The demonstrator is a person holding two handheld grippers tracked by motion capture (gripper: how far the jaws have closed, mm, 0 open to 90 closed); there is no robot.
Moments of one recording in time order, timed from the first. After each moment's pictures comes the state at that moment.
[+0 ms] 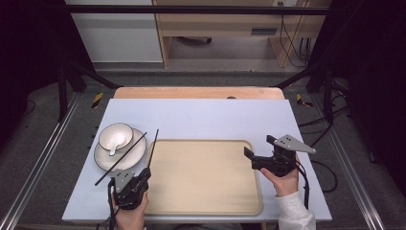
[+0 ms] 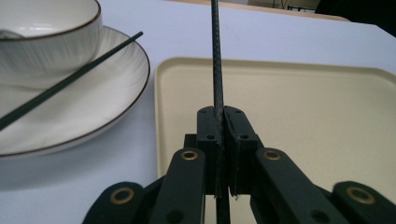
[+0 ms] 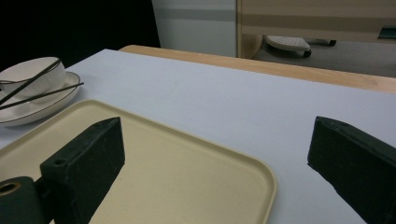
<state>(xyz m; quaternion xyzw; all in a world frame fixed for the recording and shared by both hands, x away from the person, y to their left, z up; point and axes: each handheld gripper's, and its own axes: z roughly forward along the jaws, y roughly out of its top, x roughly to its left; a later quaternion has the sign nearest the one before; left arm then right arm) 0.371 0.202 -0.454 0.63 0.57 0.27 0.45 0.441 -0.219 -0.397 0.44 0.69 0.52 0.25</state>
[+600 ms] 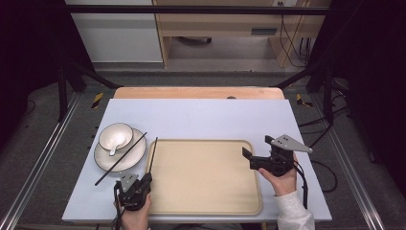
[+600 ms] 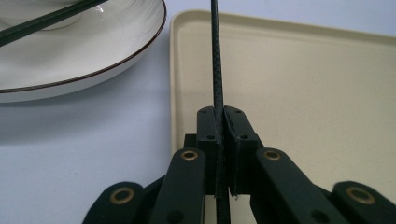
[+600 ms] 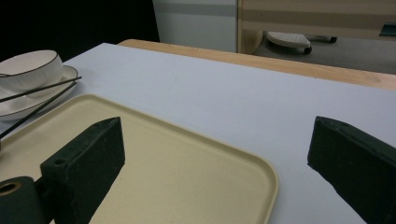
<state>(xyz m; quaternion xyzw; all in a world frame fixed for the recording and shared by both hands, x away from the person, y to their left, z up) 0.381 0.202 -0.487 0.63 0.60 0.26 0.41 0.444 -0.215 -0.400 0.44 0.70 0.51 0.25</state>
